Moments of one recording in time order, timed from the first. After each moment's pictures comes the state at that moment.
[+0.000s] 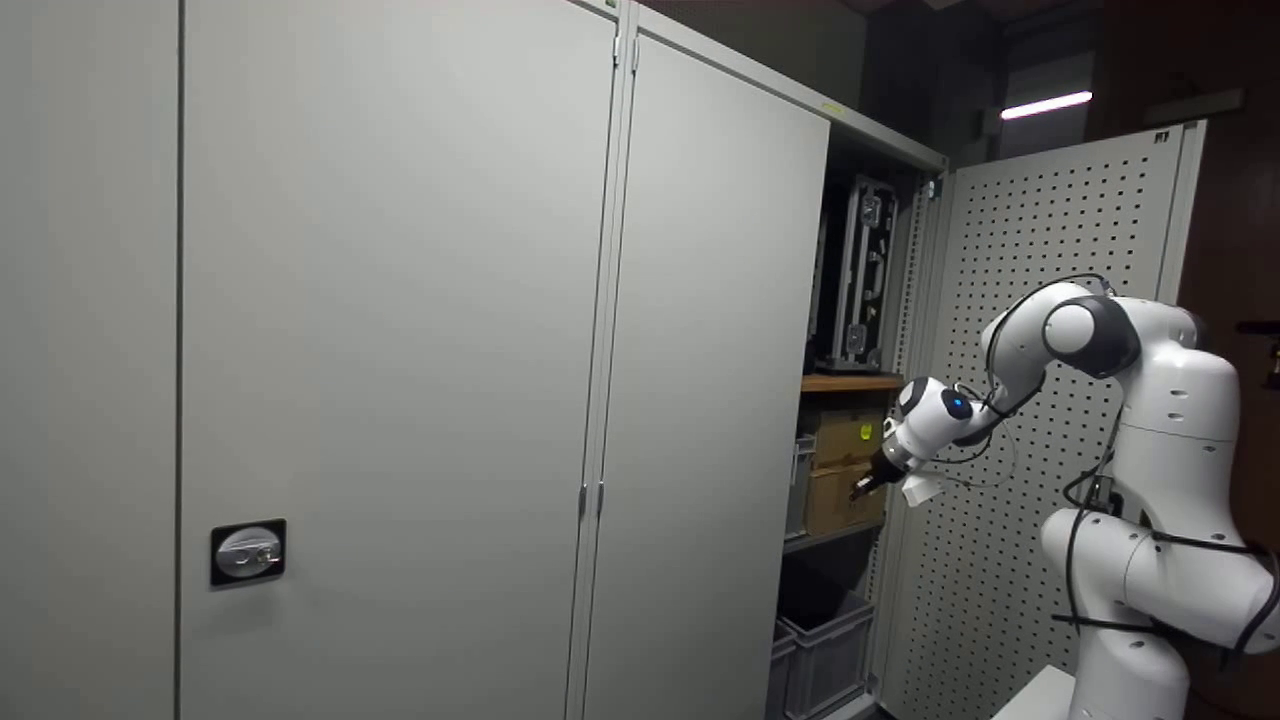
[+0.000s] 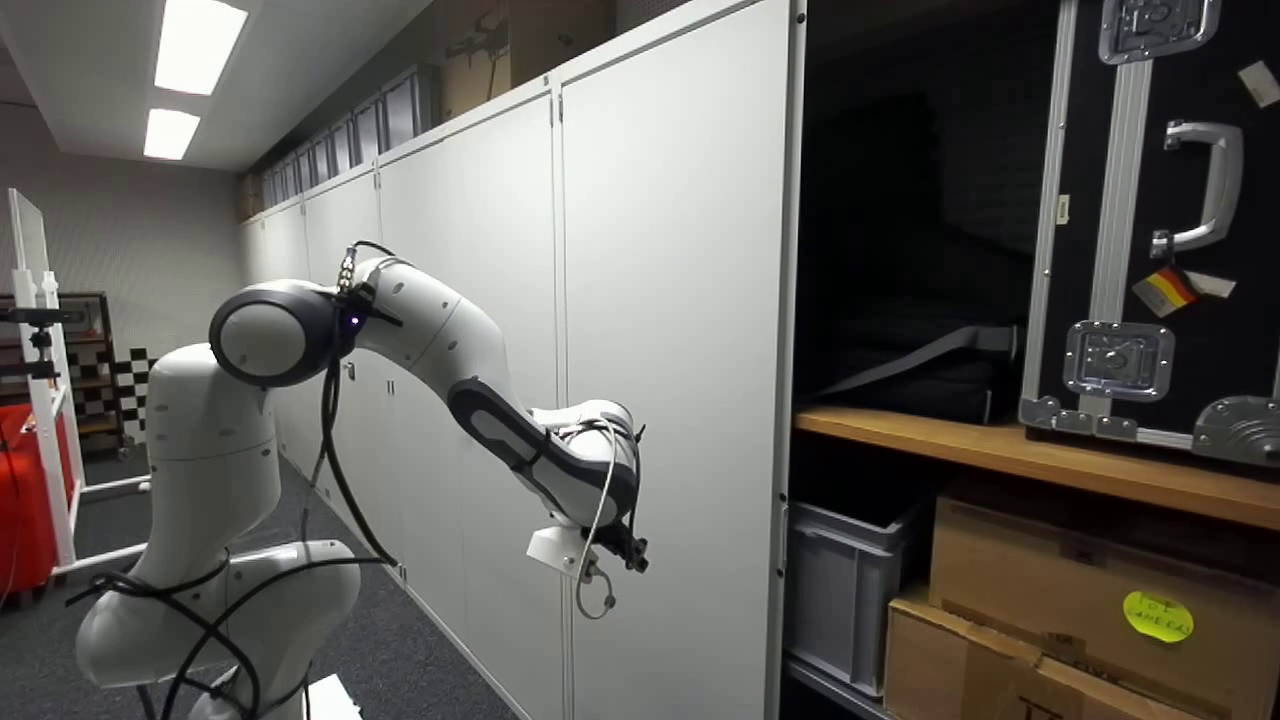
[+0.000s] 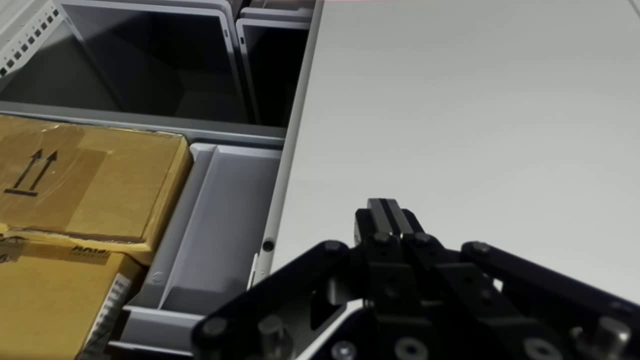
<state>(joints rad) 1.34 -0.02 -1.75 -2.22 -2.61 3.46 2.21</state>
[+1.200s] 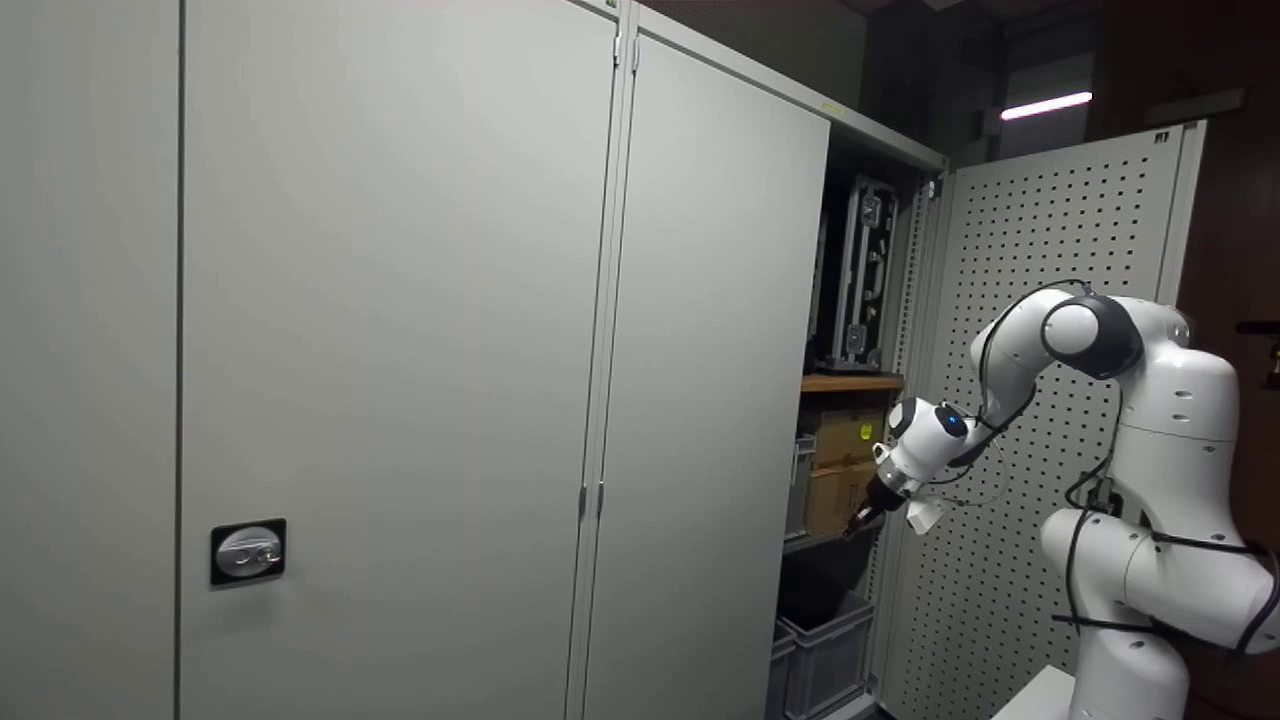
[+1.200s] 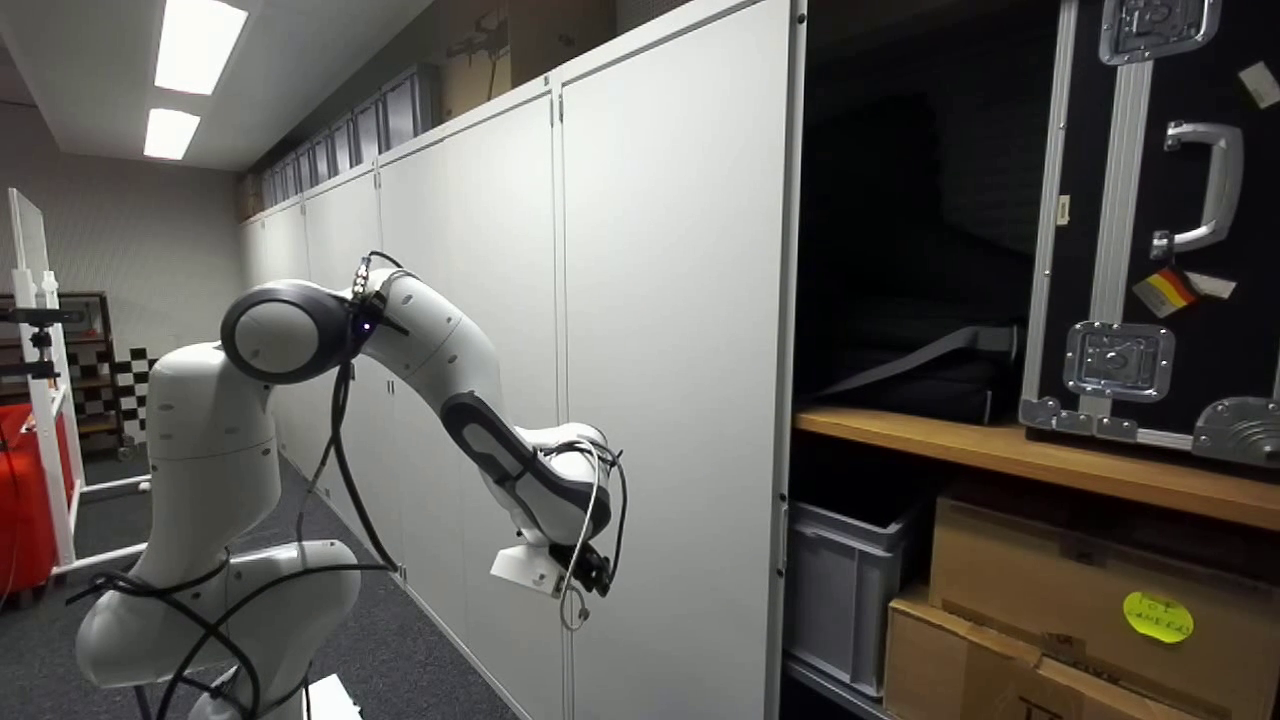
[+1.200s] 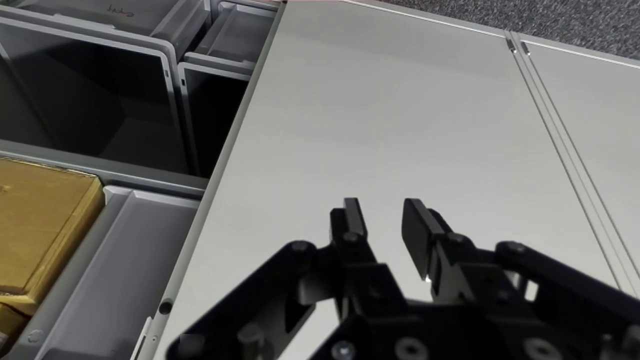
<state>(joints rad) 1.34 -0.02 -1.66 -2.34 -2.61 3.46 2.14</state>
